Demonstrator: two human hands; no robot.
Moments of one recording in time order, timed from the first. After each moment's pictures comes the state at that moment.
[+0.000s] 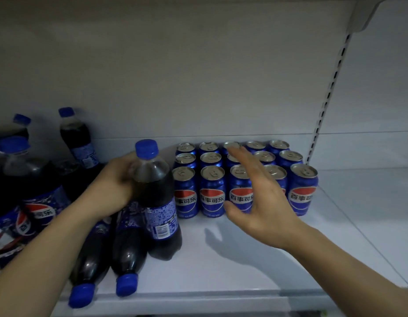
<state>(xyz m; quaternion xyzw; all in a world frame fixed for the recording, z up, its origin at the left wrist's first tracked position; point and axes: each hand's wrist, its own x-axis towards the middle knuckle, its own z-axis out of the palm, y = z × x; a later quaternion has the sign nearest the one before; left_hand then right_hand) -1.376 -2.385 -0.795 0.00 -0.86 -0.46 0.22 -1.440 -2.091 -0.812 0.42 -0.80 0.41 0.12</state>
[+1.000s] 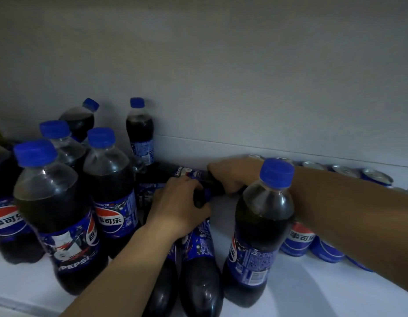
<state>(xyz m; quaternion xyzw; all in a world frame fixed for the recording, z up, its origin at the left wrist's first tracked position) -1.391 -2.441 -0.841 0.17 -0.95 -0.19 0.16 -1.578 -2.362 -0.811 0.48 -0.86 -0.19 0.02</state>
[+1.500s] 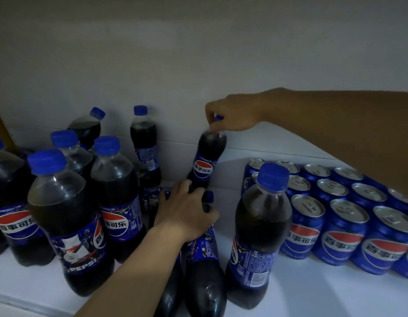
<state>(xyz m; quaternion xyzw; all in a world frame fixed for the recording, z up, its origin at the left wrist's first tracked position) -1.399 -2.438 -0.850 0.19 -0.97 -0.14 0.07 -1.567 -2.362 -0.663 0.55 -0.83 -0.08 0.02</state>
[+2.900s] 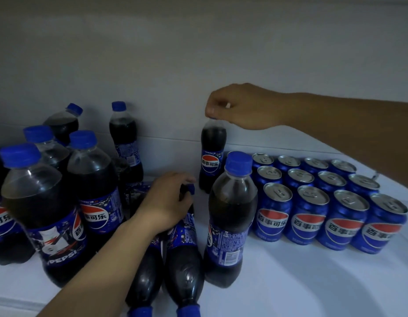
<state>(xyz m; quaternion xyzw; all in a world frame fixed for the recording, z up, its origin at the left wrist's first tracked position) -1.393 -2.441 -0.844 0.08 -0.94 -0.29 0.17 -1.534 -2.281 -0.656 0.55 -0.83 0.10 0.05</state>
